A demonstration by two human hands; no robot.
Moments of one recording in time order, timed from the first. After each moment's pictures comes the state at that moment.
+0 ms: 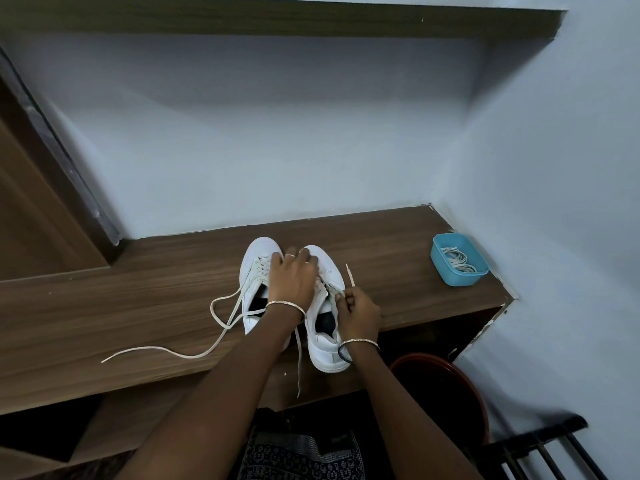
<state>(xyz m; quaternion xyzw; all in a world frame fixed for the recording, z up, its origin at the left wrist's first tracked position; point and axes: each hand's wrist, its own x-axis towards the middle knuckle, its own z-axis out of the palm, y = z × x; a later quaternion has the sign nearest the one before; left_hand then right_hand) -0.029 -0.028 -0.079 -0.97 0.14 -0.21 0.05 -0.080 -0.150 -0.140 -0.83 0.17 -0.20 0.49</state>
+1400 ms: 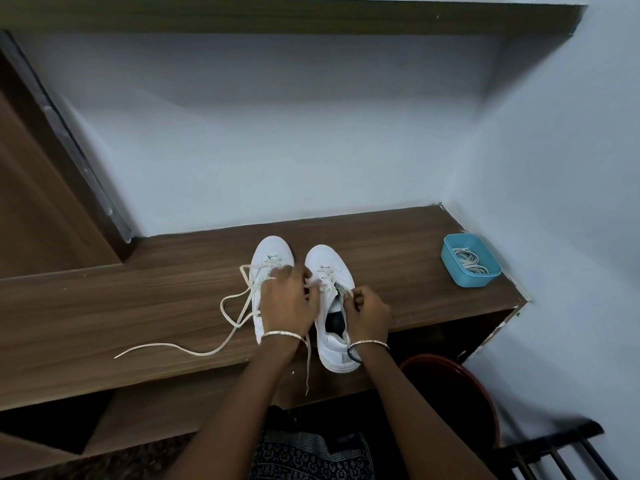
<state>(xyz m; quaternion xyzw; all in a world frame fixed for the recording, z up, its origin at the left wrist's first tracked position) -0.072 -0.006 -0.081 -0.95 0.04 -0.21 -0.24 -0.082 -0.149 -0.133 -0.85 0.17 -0.19 0.46</state>
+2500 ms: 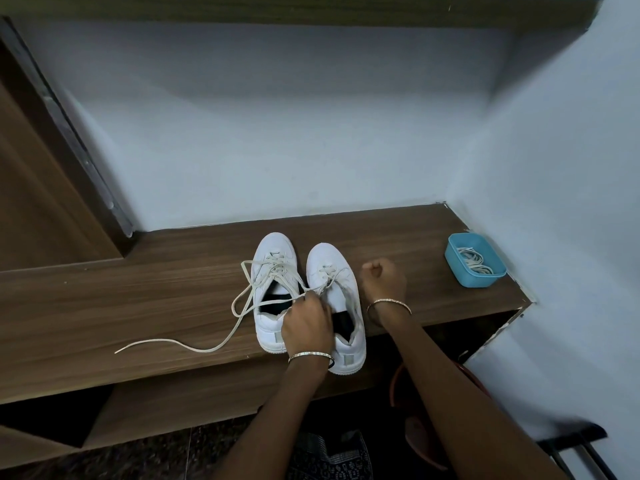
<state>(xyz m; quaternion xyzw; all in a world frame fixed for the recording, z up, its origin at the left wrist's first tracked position) -0.102 -0.044 -0.096 -0.97 -0.08 -0.09 -0.22 -0.037 -0.176 -0.096 -0.80 0.23 -0.09 0.54</state>
